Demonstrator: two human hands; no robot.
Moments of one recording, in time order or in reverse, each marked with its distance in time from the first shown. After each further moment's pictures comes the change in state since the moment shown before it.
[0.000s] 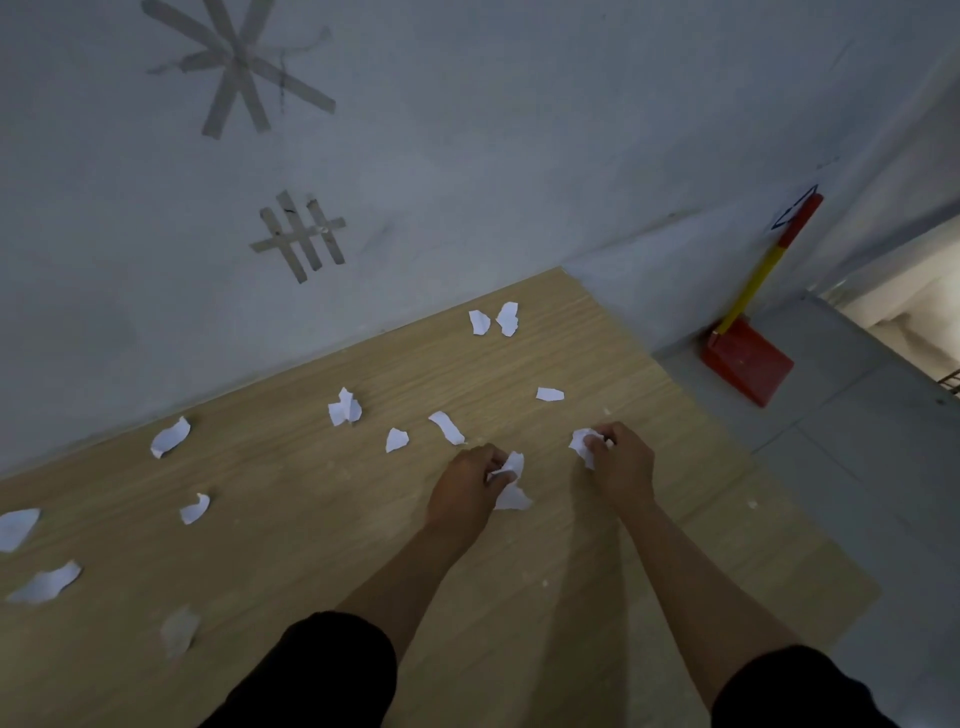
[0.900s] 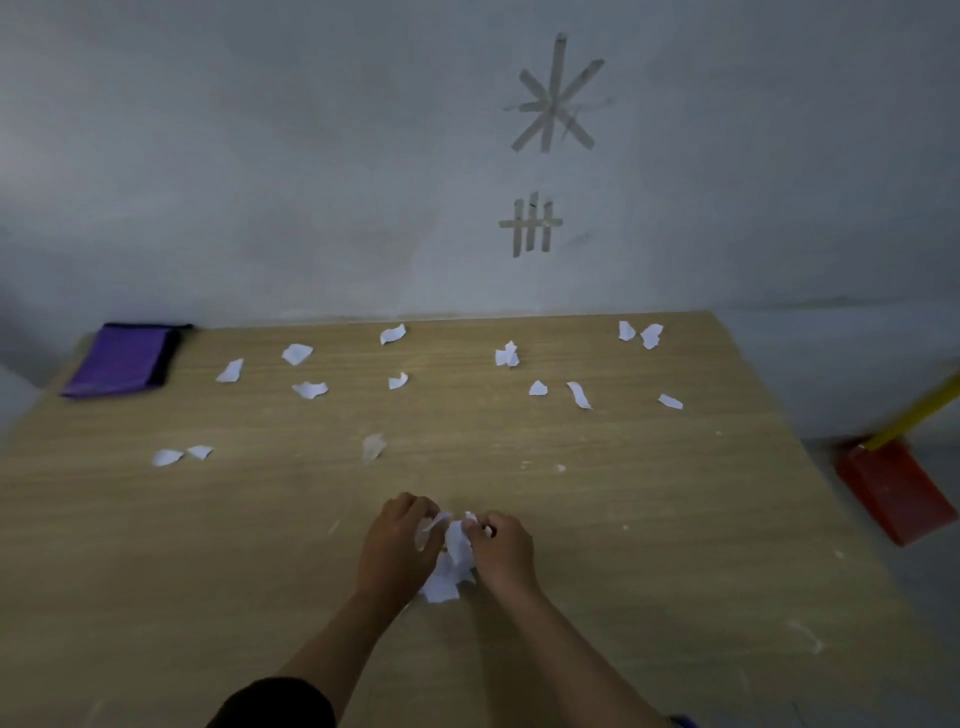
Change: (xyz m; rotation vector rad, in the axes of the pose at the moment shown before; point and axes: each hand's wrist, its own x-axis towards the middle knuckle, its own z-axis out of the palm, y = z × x) left_hand -0.260 -0.083 -0.080 0.339 0.481 -0.167; right_hand -0.278 -0.060 0.088 -0.086 -0.657 -0.201
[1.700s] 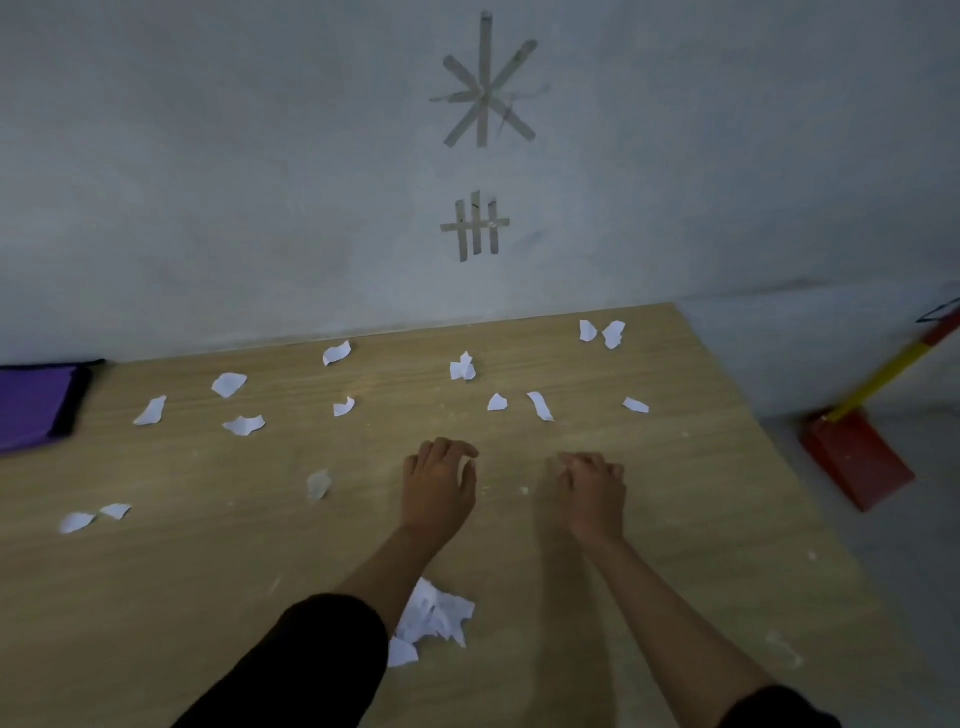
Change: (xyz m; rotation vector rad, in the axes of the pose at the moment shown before) left_hand 0.119 0.076 0.050 0.090 -0.036 0.079; right_hand 0.099 0.046 -0.130 -0.447 0.363 -0.035
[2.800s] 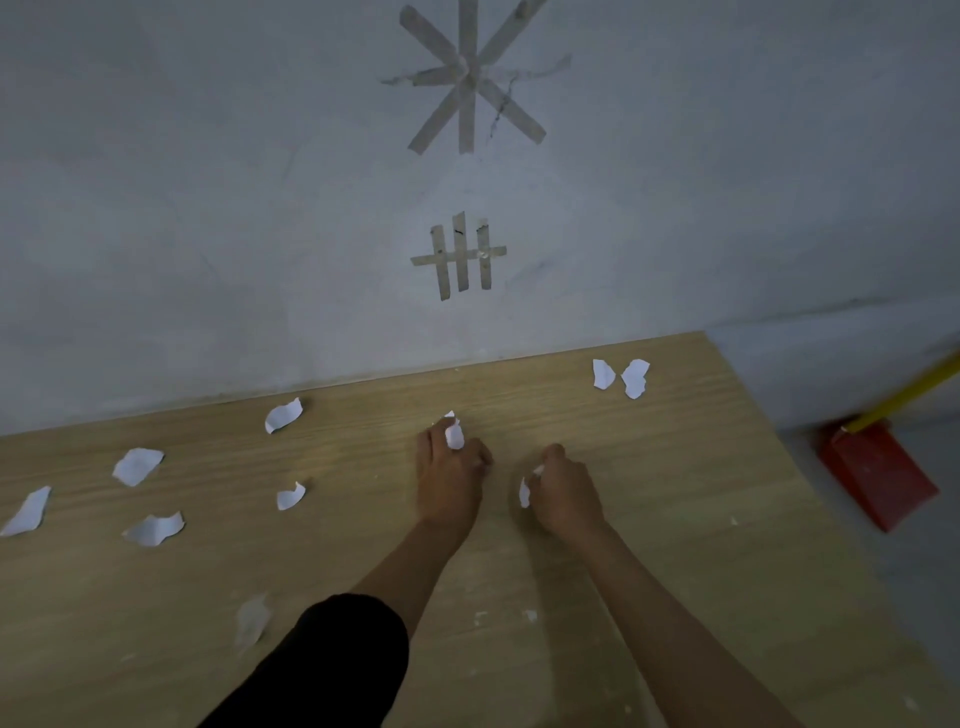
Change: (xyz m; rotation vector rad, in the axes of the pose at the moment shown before) left_hand 0.151 -0.008 0.067 -0.022 -0.002 -0.031; right_hand 0.144 -0.052 0.026 0.070 -0.266 0.054
